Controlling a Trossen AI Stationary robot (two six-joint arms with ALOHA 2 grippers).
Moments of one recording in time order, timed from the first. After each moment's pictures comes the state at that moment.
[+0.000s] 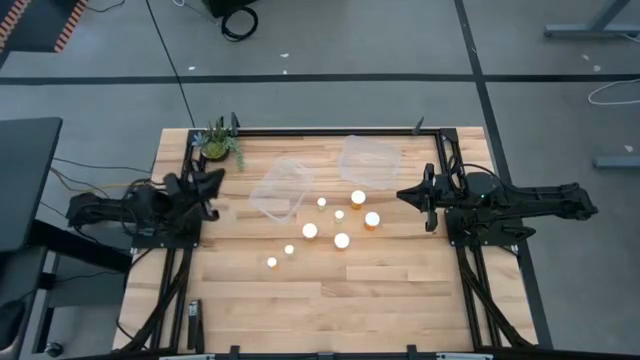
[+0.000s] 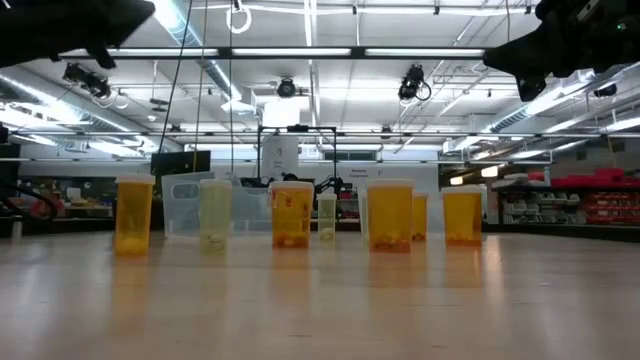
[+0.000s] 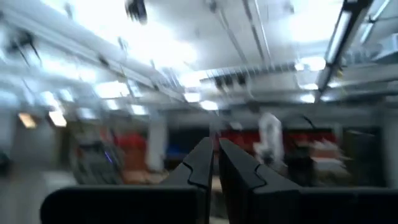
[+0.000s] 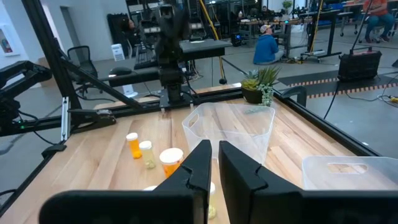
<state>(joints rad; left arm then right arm) -0.08 0.11 0.01 0.77 -0.49 0.28 -0.01 0.29 0.26 -0.03 0.11 0.12</state>
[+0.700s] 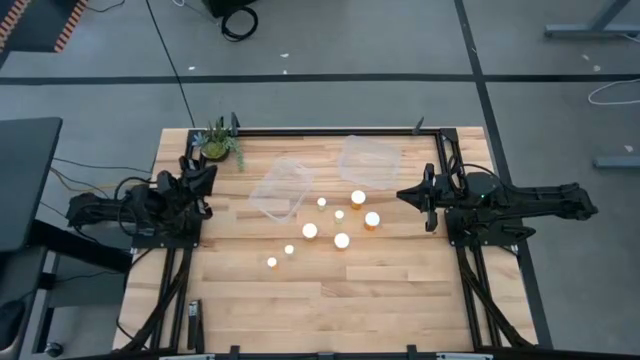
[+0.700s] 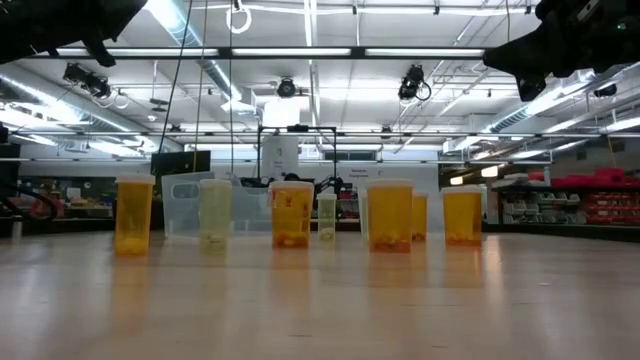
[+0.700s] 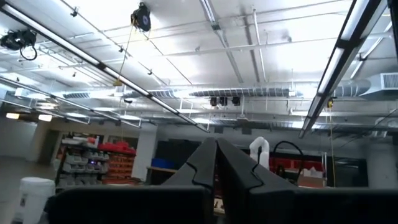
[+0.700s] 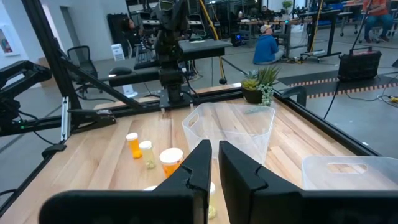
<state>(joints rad) -0.08 0.11 0.01 0.82 -0.47 0.17 -0.01 0.29 0.26 -0.03 0.11 0.12</state>
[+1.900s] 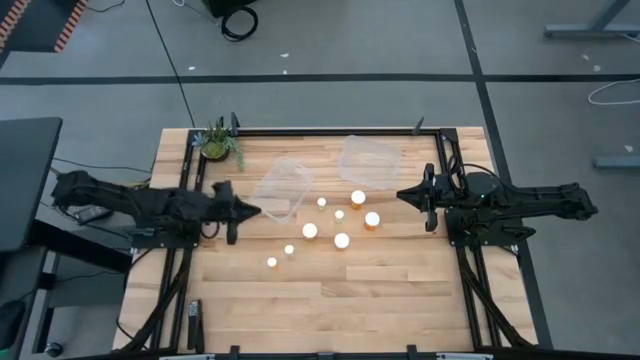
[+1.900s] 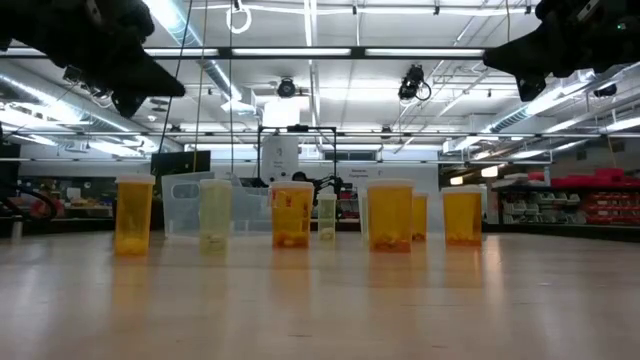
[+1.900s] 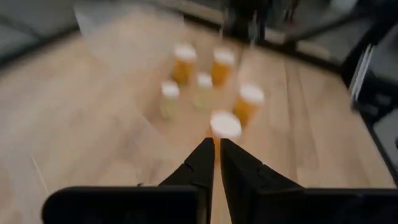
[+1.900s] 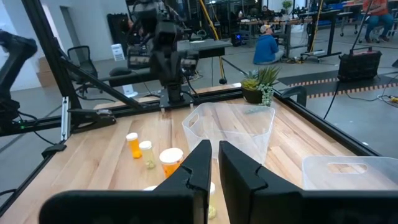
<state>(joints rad) -0.20 0.62 0.37 -0.16 -0.33 -0.41 -0.01 0.29 0.26 -0.03 0.11 0.12</state>
